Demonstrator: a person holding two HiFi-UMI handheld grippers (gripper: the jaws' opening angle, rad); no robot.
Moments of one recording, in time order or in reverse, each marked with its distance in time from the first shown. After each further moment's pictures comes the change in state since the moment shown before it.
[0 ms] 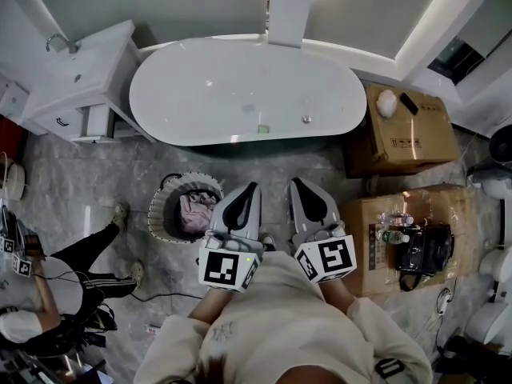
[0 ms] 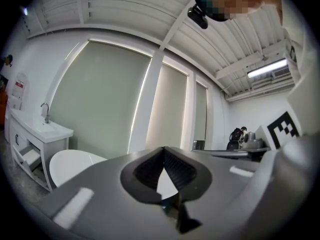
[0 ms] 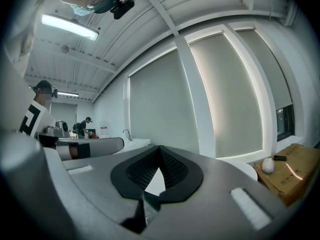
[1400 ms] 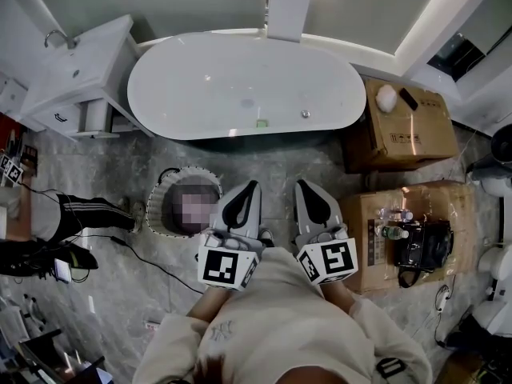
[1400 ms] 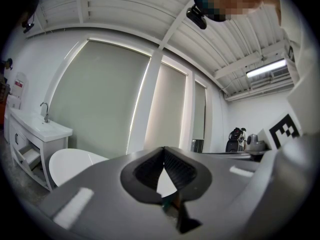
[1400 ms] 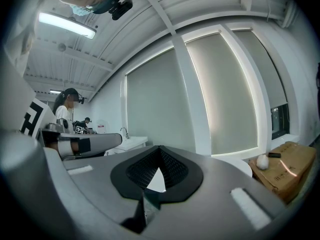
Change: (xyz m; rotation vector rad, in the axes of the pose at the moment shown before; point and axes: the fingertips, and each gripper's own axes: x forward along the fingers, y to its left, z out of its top) left arm -0.009 -0.010 -0.007 0.002 0.005 -0.010; right arm -0.024 -0.008 -0.017 0.019 0.018 -0.040
